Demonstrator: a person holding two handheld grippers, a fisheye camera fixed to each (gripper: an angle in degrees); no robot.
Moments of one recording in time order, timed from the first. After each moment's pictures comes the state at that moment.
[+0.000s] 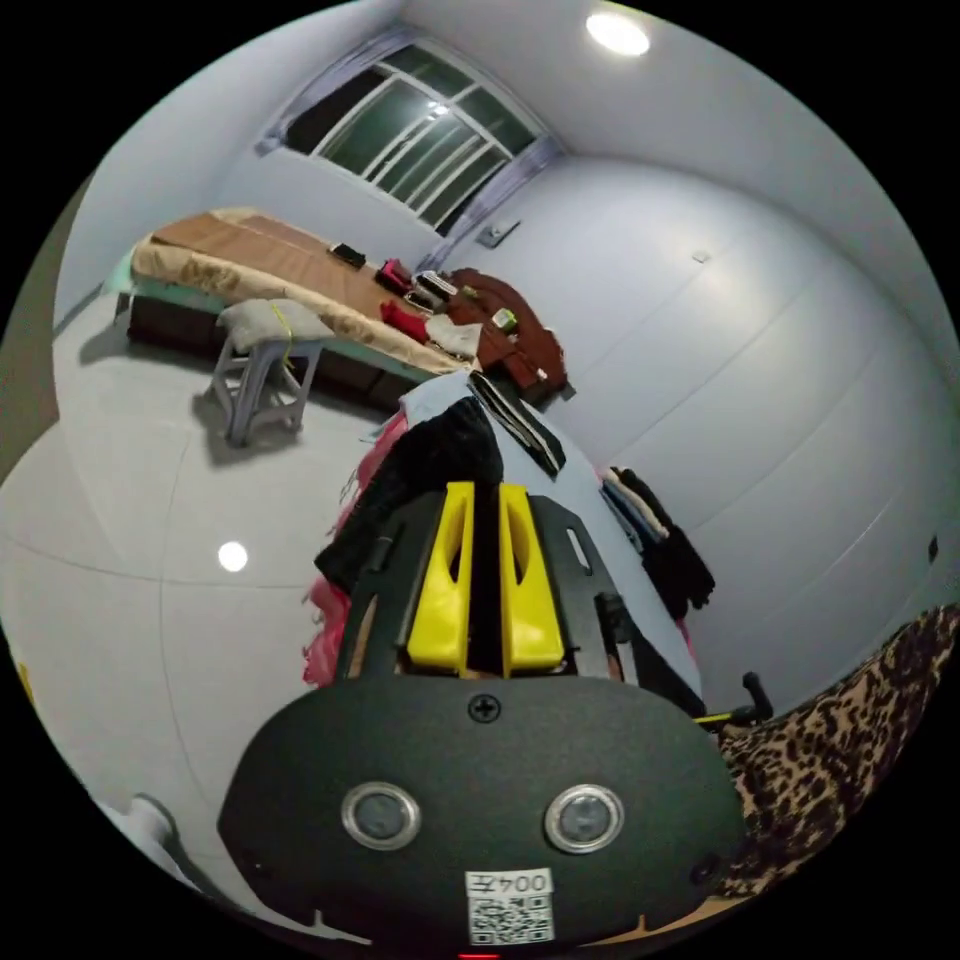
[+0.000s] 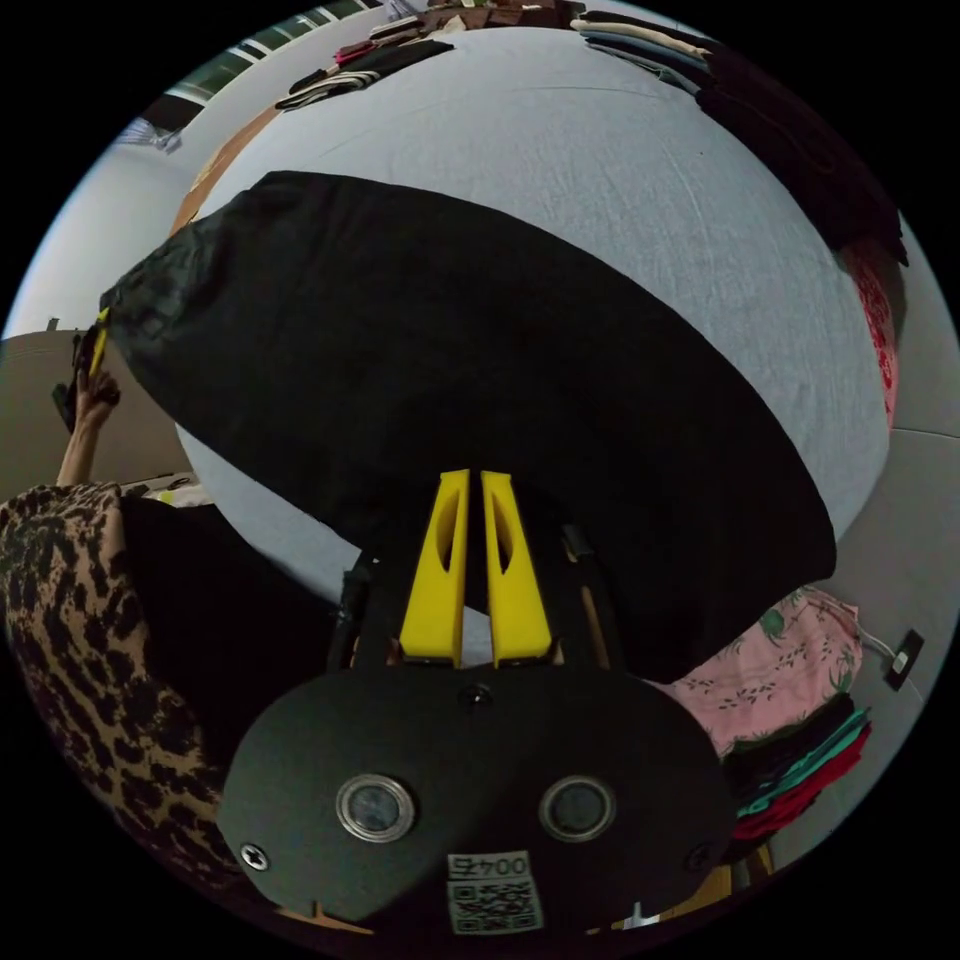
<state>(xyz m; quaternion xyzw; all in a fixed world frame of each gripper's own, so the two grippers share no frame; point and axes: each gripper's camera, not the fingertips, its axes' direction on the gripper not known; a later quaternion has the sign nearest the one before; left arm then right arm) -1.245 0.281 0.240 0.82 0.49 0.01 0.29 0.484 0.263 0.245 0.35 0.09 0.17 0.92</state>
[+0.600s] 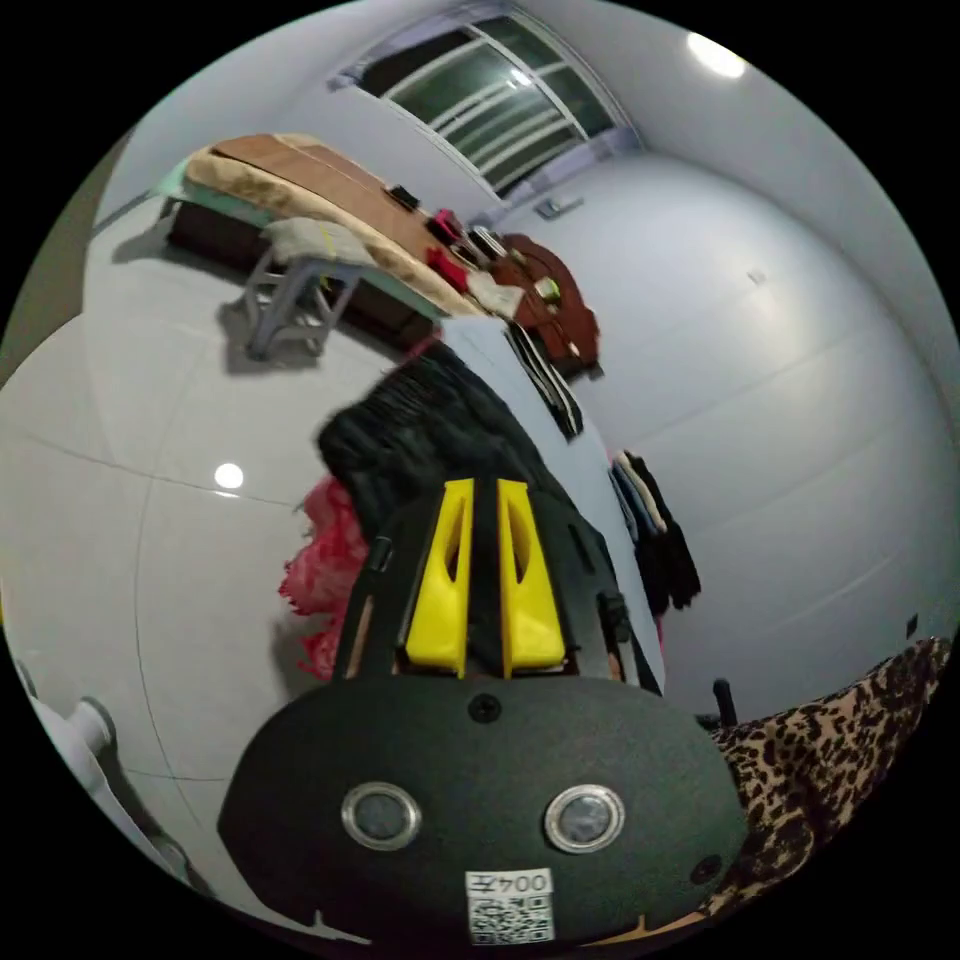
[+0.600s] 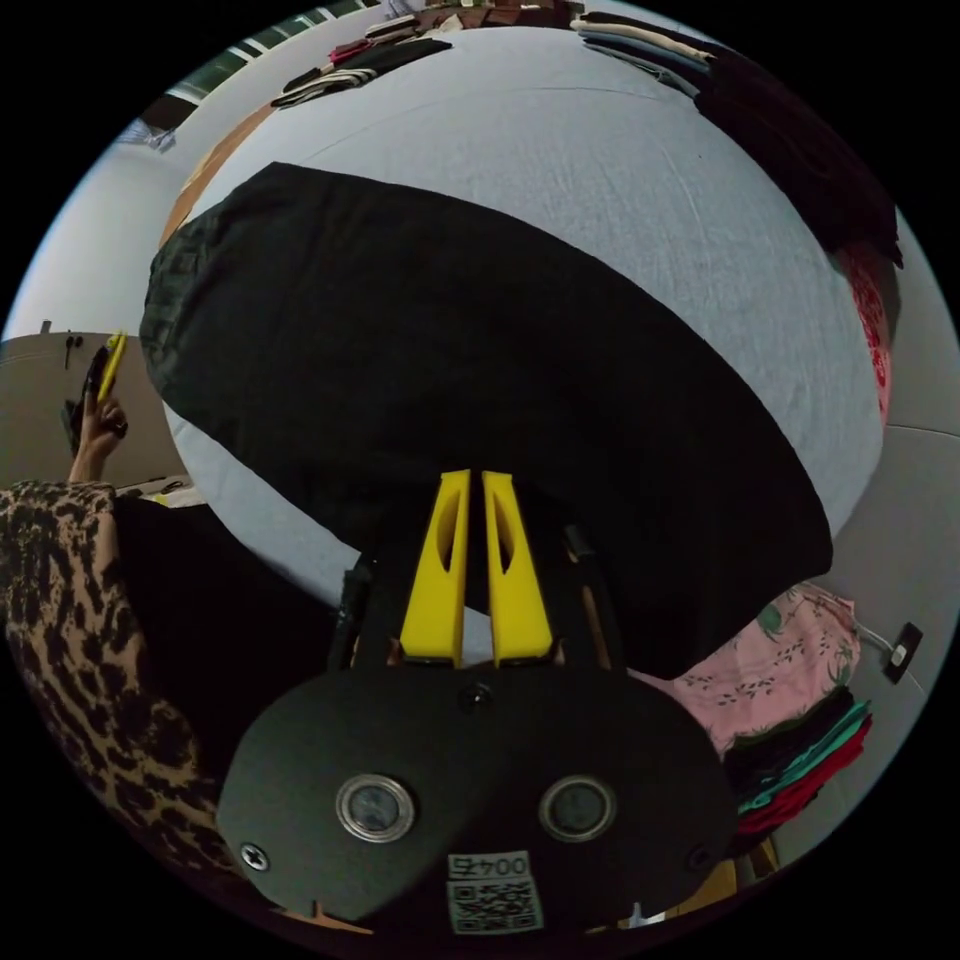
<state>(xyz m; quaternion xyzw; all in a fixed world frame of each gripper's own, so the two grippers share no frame) -1.157 0.262 0.230 0.76 0.56 0.03 0.34 0.598 0.291 0.307 0.35 0.09 0.18 0.91</state>
